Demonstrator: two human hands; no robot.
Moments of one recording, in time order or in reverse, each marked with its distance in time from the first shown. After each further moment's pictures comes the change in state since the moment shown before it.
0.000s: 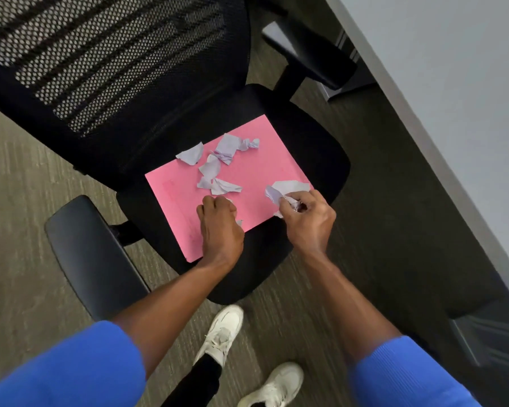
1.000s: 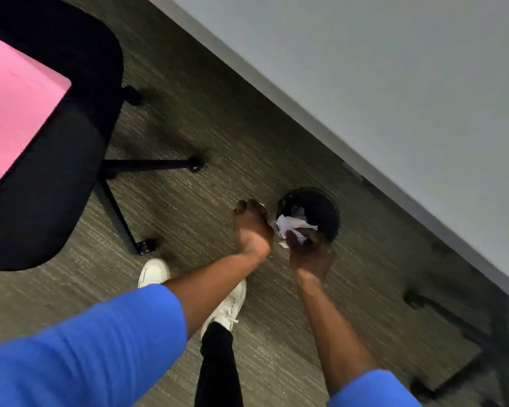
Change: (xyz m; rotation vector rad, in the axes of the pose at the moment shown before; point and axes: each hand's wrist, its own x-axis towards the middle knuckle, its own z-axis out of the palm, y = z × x) left_hand -0.331 0.118 0.278 -0.094 -0.678 0.161; right_hand -0.271 0.333 -0.216 0.025 0.462 0.705
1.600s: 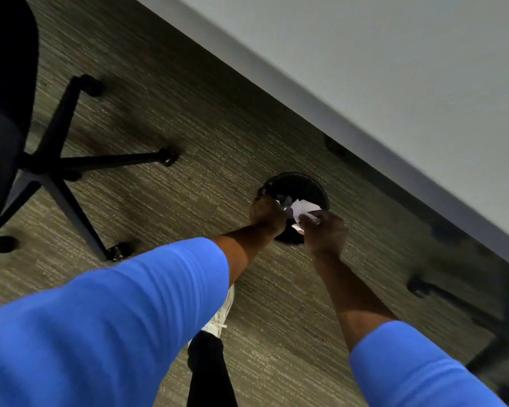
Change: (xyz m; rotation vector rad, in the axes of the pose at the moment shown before) left_hand 0.052 -0.006 0.140 0.082 -0.205 -0.143; right_hand 0.099 0.079 -0.017 -0.215 -0.044 0.146
